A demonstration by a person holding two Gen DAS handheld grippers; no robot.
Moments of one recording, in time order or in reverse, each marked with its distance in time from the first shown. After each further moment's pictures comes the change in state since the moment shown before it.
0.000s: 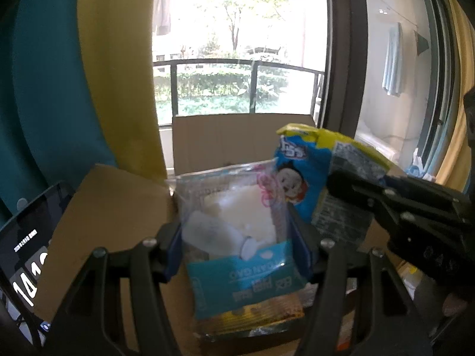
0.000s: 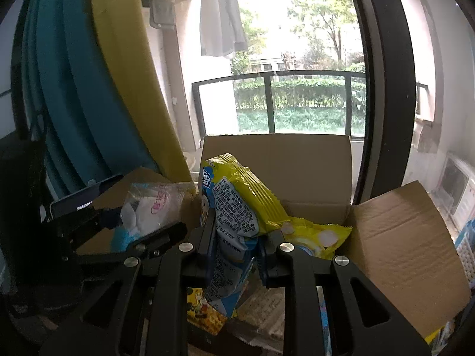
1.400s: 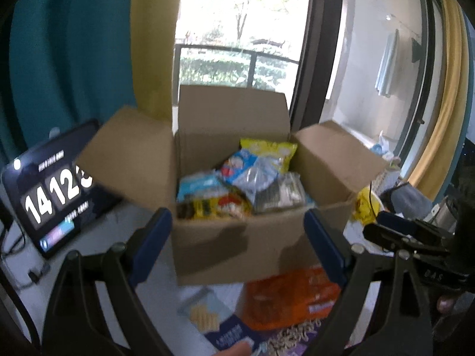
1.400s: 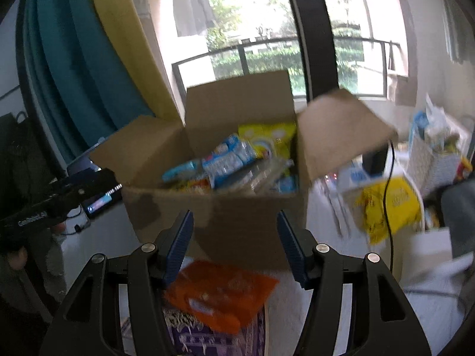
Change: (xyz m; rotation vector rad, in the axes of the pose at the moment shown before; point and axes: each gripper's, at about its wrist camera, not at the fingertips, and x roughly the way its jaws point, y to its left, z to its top) left arm -0.114 -0.026 -0.081 -0.091 0.065 -0.036; right arm -0.126 -0.026 -0.108 0.139 0.138 -0.051
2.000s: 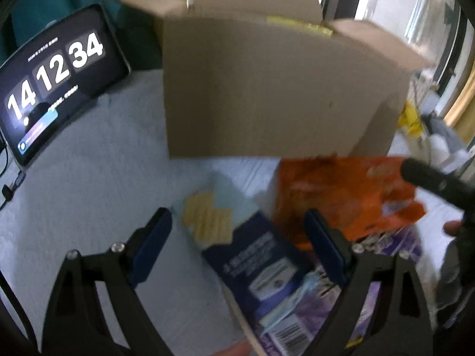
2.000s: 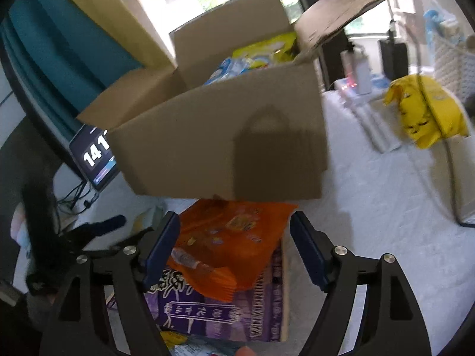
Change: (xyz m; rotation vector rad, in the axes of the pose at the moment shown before) left arm 0.068 0.009 -0.126 -0.018 0.352 0.115; right arm 0.056 -0.019 -0.063 0.133 0.214 0.153
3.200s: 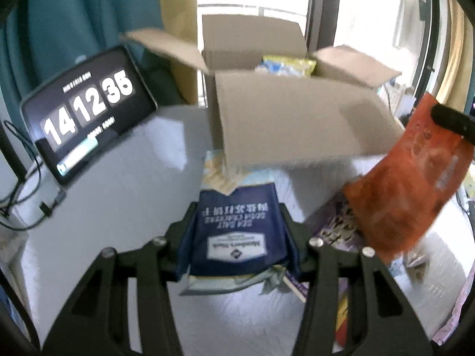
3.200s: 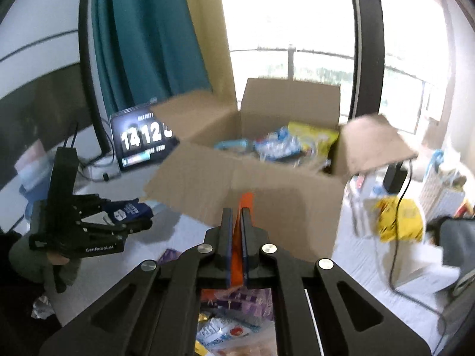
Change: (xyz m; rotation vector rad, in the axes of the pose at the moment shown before) left arm -0.079 0.035 -0.011 0.085 -0.174 -0.021; right arm -0.097 0.104 0.004 -0.414 -0.196 -0.090
